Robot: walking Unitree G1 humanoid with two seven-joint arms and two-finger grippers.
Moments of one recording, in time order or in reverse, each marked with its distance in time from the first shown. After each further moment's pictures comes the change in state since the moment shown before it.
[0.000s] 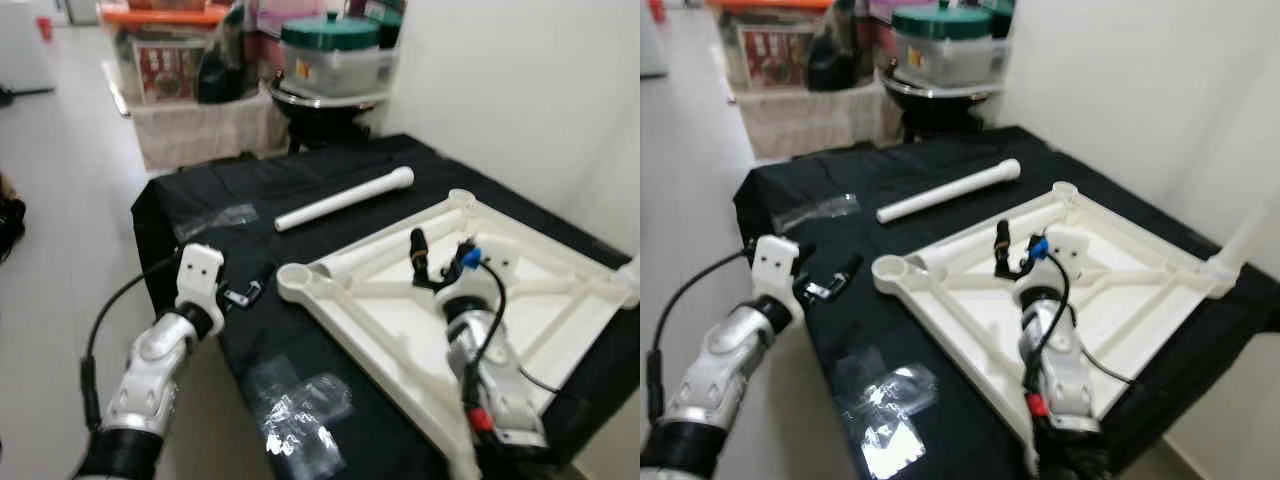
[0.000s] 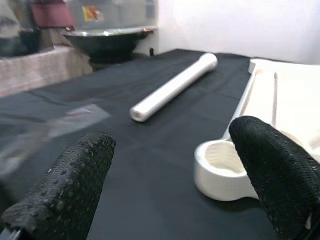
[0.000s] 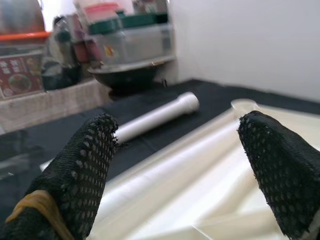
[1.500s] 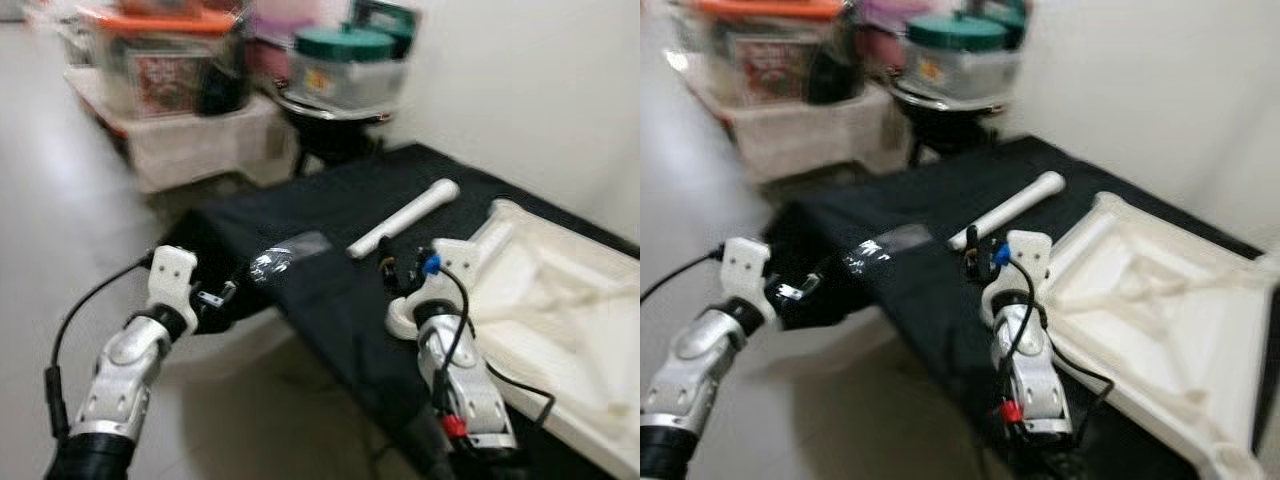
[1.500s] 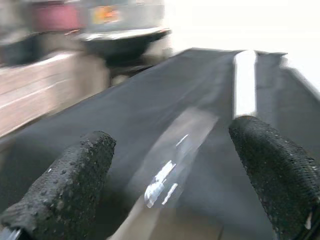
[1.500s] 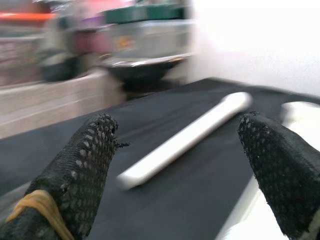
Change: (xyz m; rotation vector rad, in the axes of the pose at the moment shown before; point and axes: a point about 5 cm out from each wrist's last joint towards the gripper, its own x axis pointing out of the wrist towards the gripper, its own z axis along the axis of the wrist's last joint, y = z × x) left arm -0.001 -0.002 0.003 -0.001 -0.026 -0.037; right arm -0.006 0.004 -0.007 -0.106 0.015 -0.009
